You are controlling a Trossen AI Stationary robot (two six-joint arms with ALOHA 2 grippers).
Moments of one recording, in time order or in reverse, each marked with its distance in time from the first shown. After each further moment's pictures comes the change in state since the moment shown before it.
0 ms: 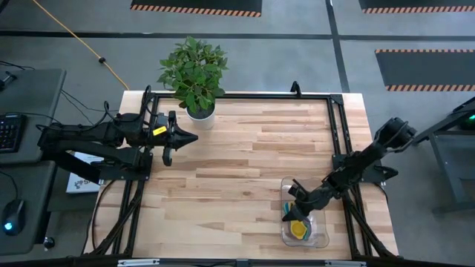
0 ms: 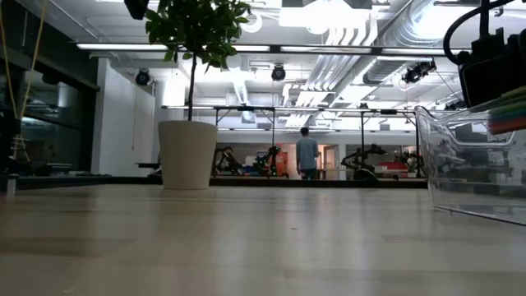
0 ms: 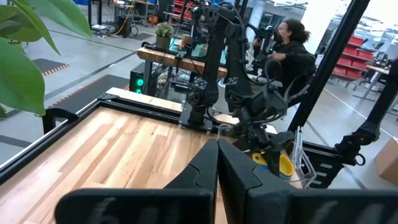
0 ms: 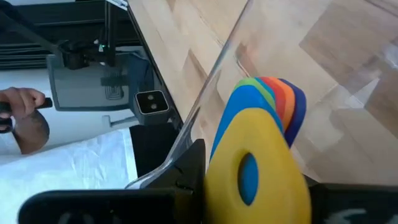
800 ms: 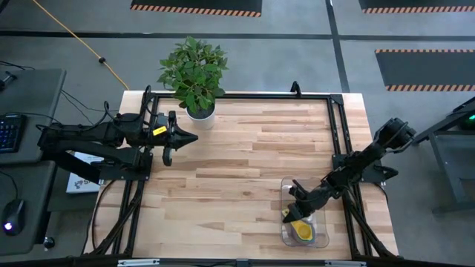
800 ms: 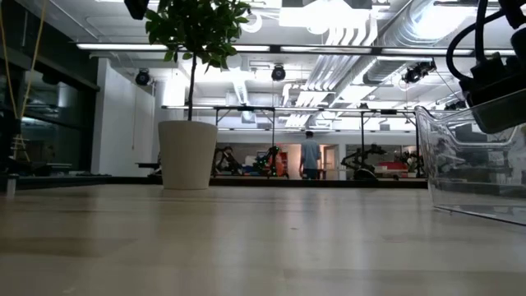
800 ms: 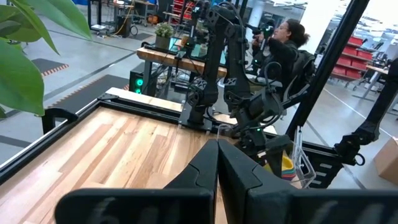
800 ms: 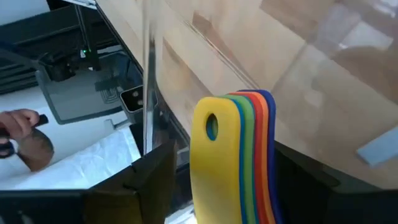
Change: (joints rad) left arm 0.000 0.000 0.000 0.000 0.001 0.000; right arm -0.016 0.010 -0.003 -0.027 -0.095 0.187
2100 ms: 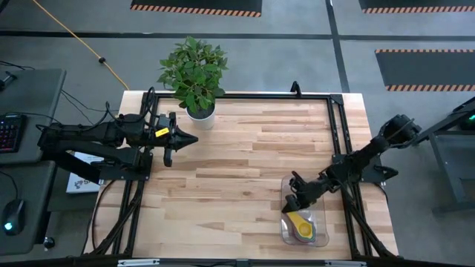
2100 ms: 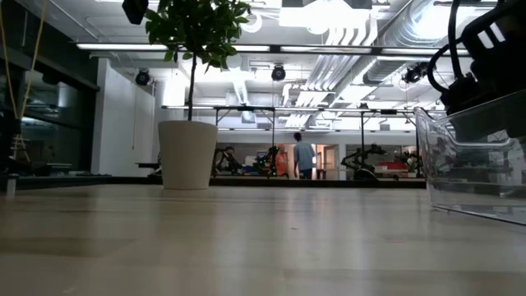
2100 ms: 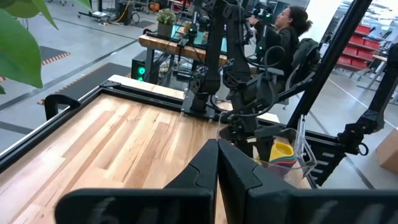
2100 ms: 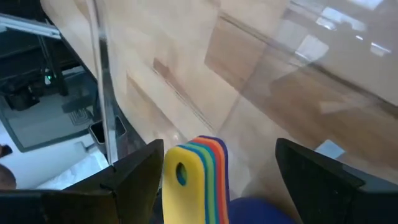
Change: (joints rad) left arm 0.000 0.000 0.000 -0.053 0.000 -0.009; right arm -0.116 -0.097 0.002 -0.243 -0.057 -0.035
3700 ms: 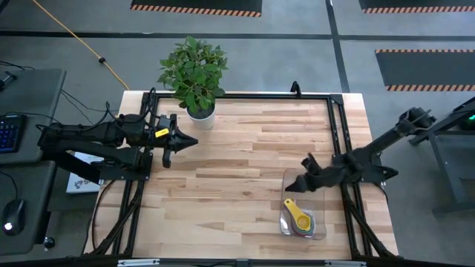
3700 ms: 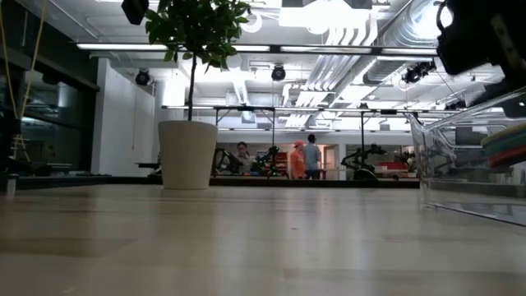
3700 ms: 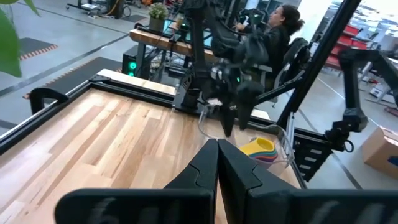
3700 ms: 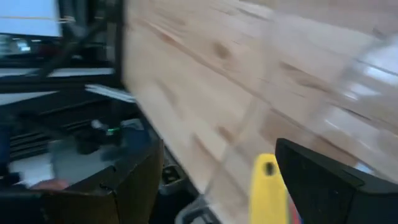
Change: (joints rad) left arm 0.000 0.000 0.000 -0.007 0.038 -0.026; right arm -0.015 -0.432 0.062 -0.406 0.293 -0.043
